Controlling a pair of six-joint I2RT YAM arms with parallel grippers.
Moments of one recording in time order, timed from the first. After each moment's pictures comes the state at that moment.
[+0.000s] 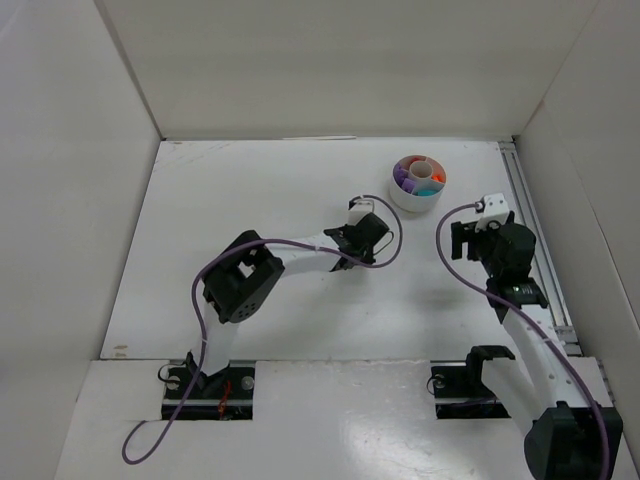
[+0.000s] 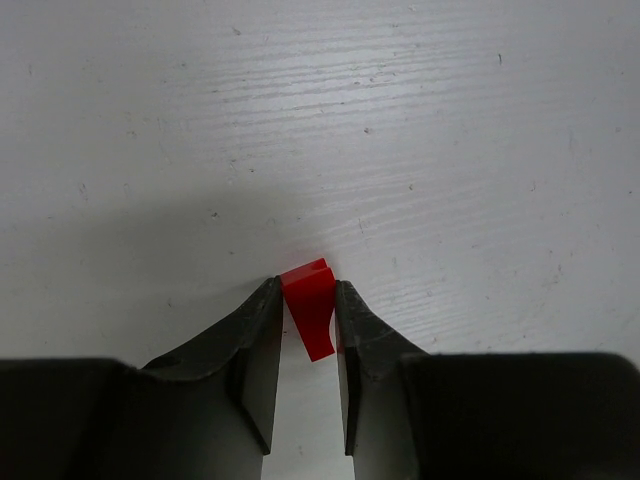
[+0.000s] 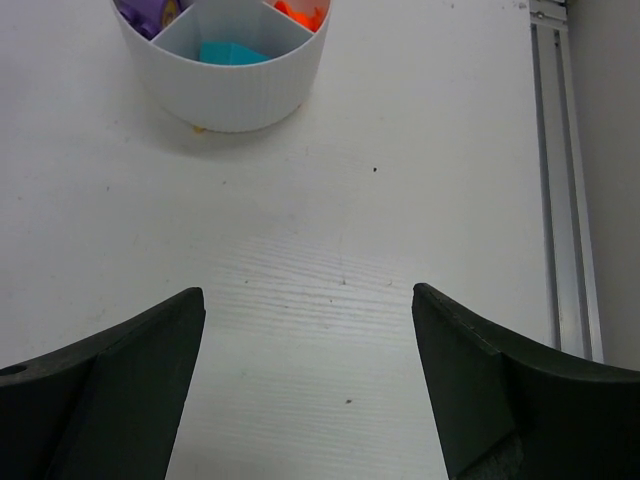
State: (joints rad) left arm -0.94 2.01 1.33 -0.23 -0.36 -0.73; right arm -0.01 0.80 0.51 -0.03 -0.05 -0.19
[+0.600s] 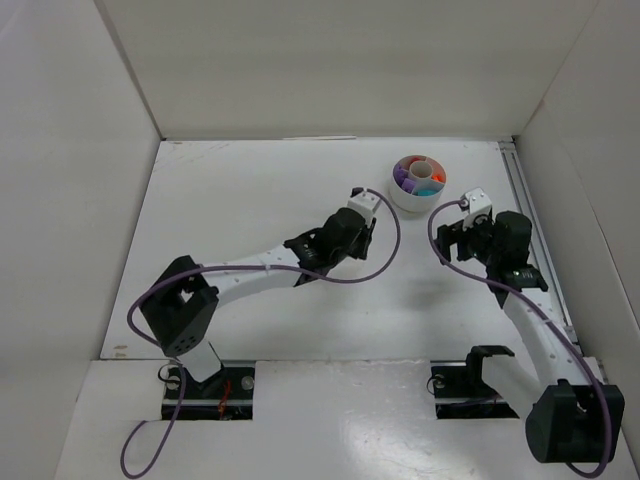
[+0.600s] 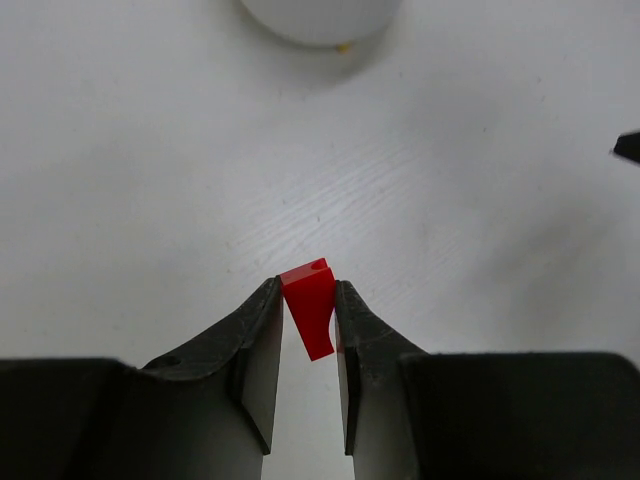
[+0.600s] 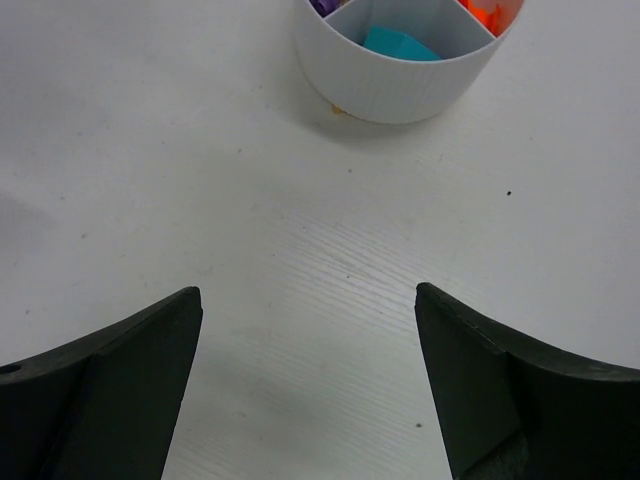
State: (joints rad) left arm -0.95 1.63 1.07 0.04 -0.25 -0.30; right arm -0.01 0.91 0.59 -0.14 -0.38 -0.25
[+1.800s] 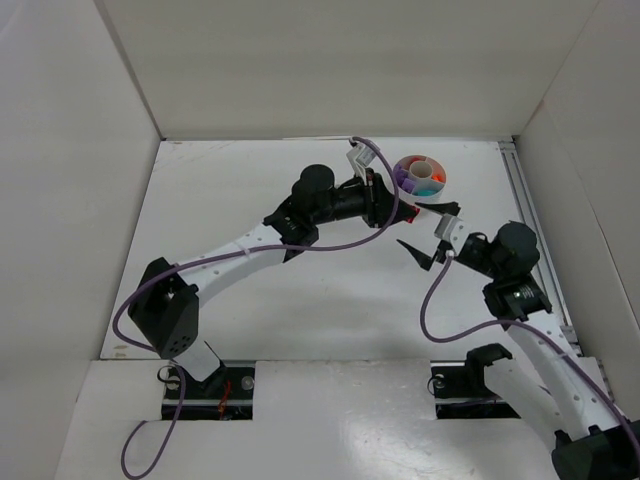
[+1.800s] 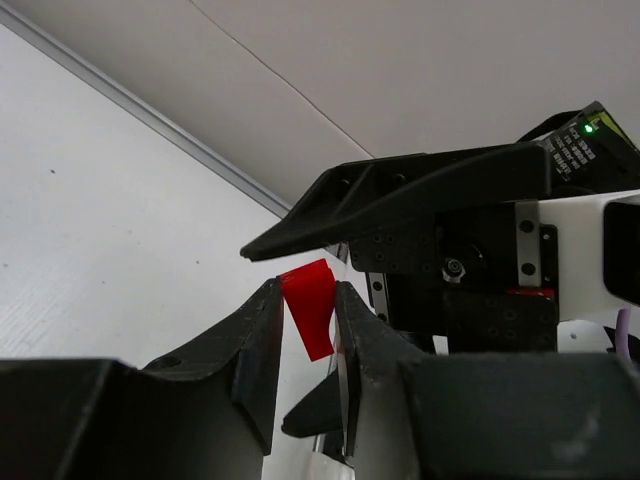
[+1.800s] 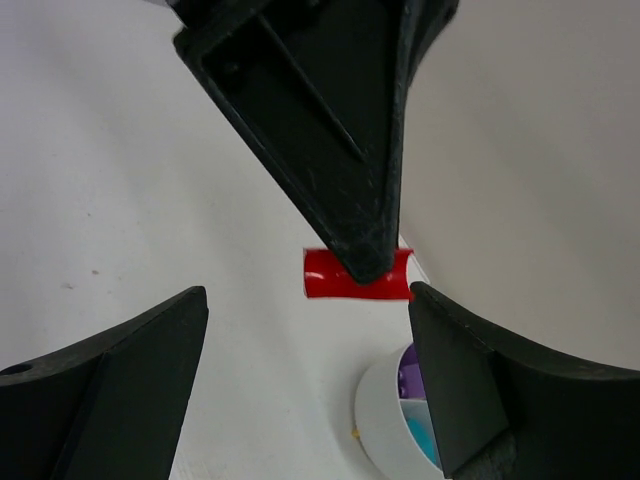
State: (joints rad) left arm -0.82 1.57 1.25 0.37 0.52 -0.66; right arm 0.25 0.72 0.63 0.14 -0.76 -0.55
